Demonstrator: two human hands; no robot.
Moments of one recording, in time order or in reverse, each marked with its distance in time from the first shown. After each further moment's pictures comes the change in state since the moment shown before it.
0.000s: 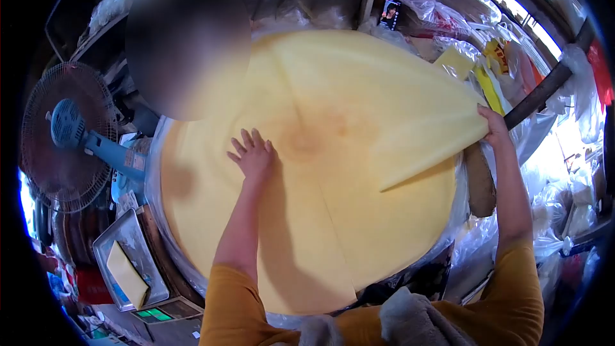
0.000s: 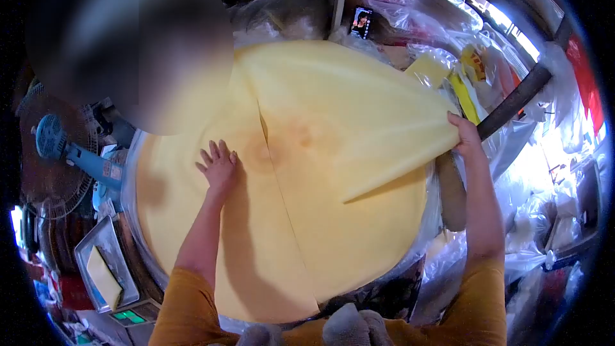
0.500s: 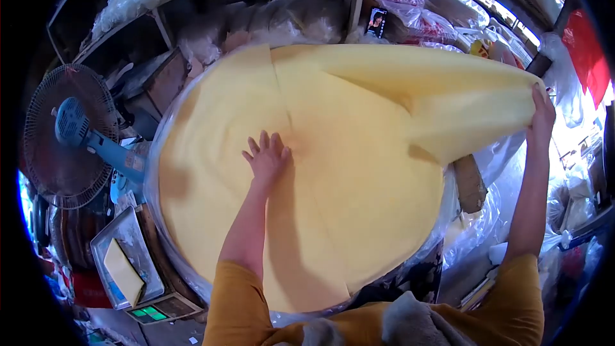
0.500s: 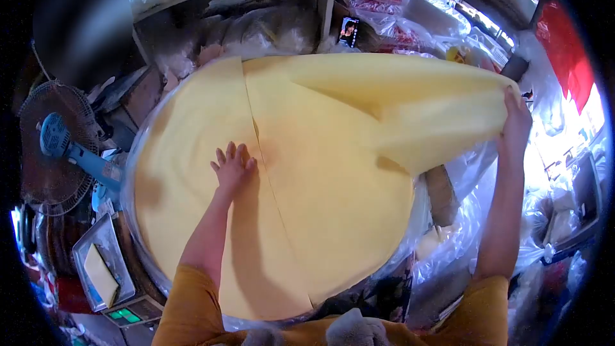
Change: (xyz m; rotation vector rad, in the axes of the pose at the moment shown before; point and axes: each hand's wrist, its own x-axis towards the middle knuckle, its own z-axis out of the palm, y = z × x) left_hand -0.020 0.040 -0.010 -0.056 -0.093 0.134; right_hand -0.127 -0.126 -0.009 -0.219 0.466 -0.771
